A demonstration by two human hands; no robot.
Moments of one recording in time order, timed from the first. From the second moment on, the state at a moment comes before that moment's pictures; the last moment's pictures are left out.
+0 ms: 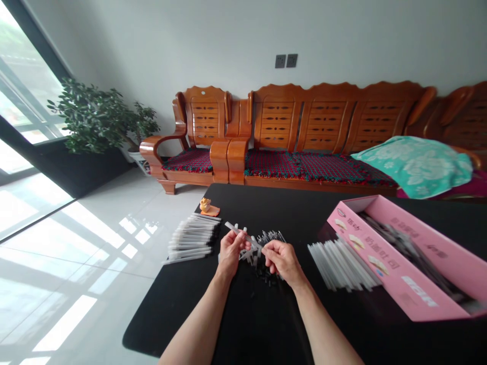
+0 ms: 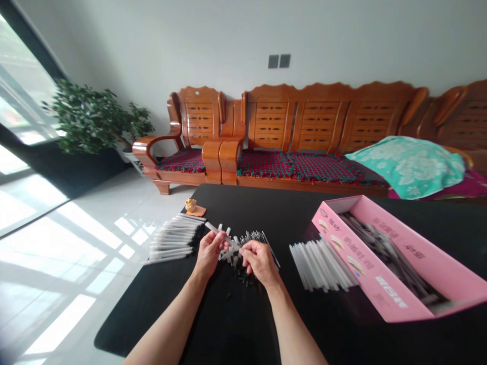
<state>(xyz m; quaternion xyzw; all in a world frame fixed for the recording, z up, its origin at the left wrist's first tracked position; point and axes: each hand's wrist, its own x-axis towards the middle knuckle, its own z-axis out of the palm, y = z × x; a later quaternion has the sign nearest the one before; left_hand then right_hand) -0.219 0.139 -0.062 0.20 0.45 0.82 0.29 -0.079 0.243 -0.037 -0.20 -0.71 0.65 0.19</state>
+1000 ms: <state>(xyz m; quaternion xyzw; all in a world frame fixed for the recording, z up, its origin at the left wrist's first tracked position) -0.220 0.138 -0.067 0.19 0.45 0.83 0.28 -0.080 0.245 -0.047 -0.19 -0.76 0.59 0.20</state>
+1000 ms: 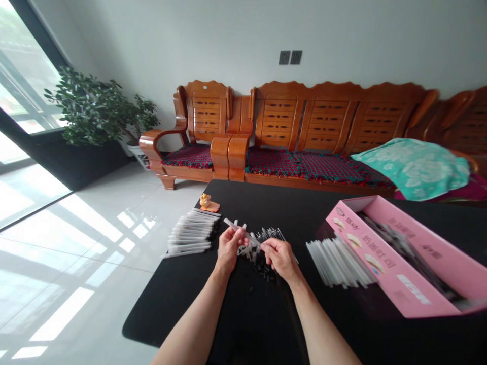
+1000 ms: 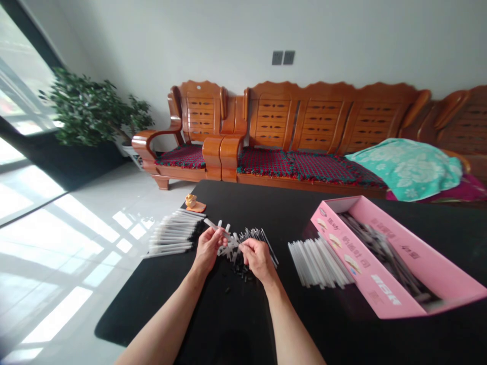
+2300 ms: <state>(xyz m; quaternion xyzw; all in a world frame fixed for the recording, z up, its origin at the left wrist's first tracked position) -0.219 0.135 -0.064 0.19 0.46 0.82 0.27 -0.079 0.245 -0.038 -0.17 -0.80 0.54 0.21</state>
